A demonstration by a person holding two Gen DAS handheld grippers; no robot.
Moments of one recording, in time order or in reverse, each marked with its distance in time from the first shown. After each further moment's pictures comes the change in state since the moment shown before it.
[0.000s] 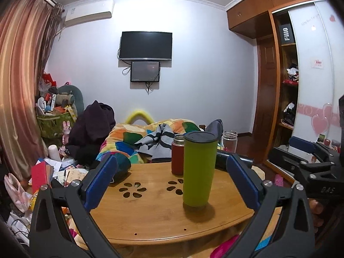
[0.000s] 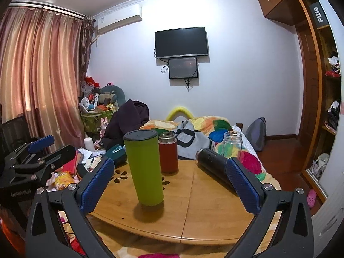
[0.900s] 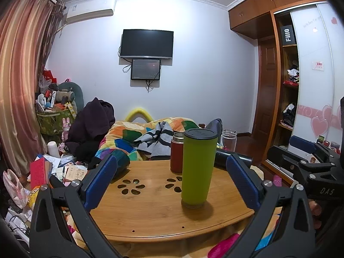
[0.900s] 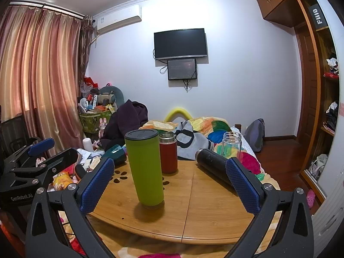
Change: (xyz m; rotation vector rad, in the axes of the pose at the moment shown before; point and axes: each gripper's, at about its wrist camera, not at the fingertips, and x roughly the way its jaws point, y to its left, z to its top) left arm -0.001 0.005 -0.004 -0.023 0.008 -0.002; right arm -0.004 0.004 -0.002 -0.005 -0.015 -0.019
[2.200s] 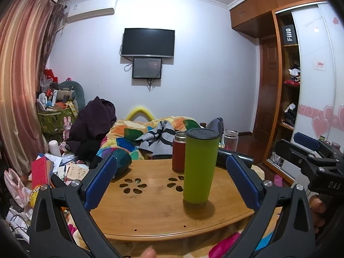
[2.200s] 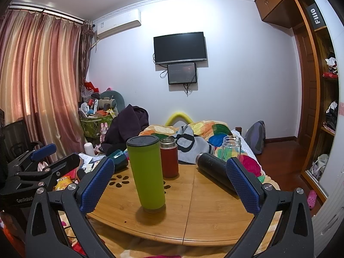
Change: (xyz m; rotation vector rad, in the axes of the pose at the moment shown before) left arm 0.000 0.005 0.000 -0.001 0.013 0.000; right arm -0.010 0.000 0.006 0.010 -0.025 0.005
